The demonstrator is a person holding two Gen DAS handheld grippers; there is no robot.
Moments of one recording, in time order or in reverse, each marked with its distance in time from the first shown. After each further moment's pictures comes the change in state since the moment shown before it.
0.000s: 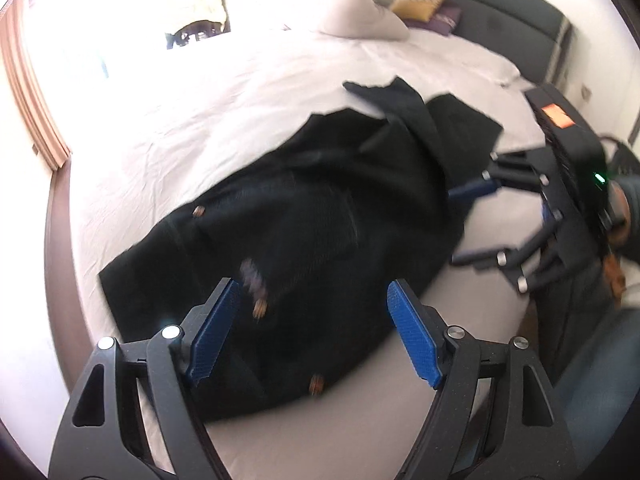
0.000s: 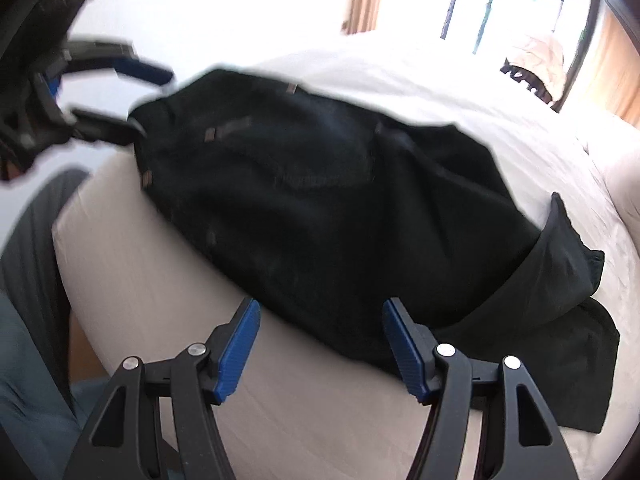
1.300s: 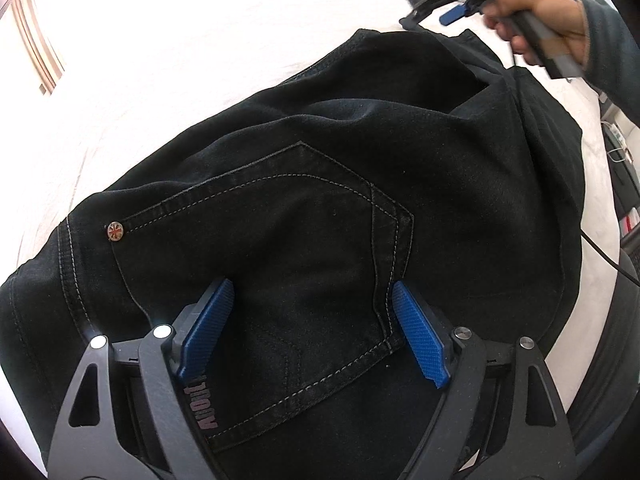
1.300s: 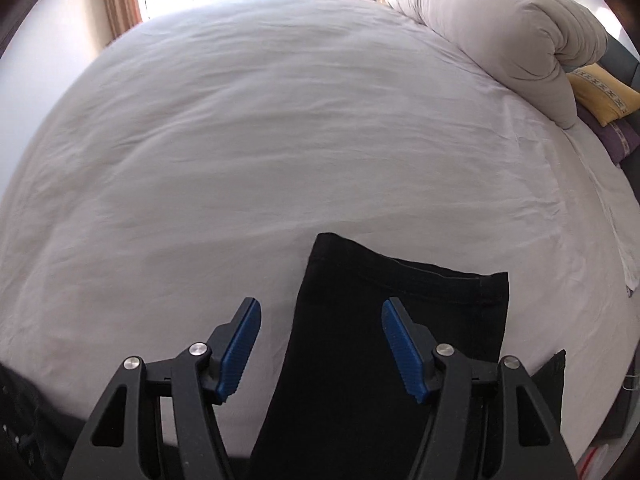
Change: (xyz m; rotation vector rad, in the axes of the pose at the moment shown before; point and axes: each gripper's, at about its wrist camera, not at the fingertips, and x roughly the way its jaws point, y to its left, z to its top) left arm 0.138 0.018 0.025 -0.132 0.201 0.073; right arm 0.120 -0.321 0.115 0.591 0.204 -0.387
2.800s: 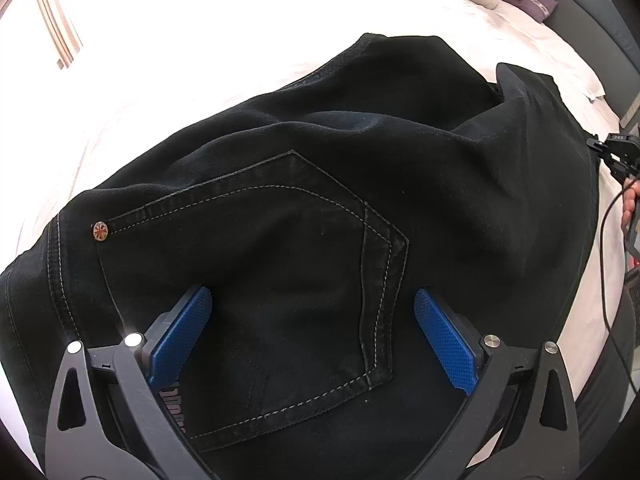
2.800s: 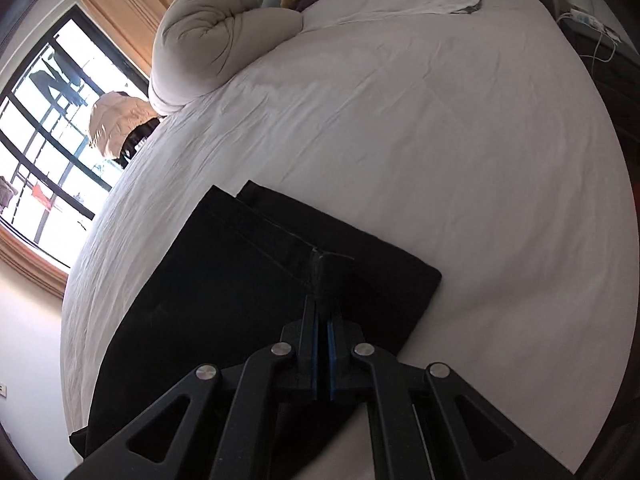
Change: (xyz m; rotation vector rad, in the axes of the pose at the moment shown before) left arm -0.011 -0.002 0.005 -0.096 0.043 0.048; right arm -0.043 -0.254 -0.265 0.934 -0.250 0.125
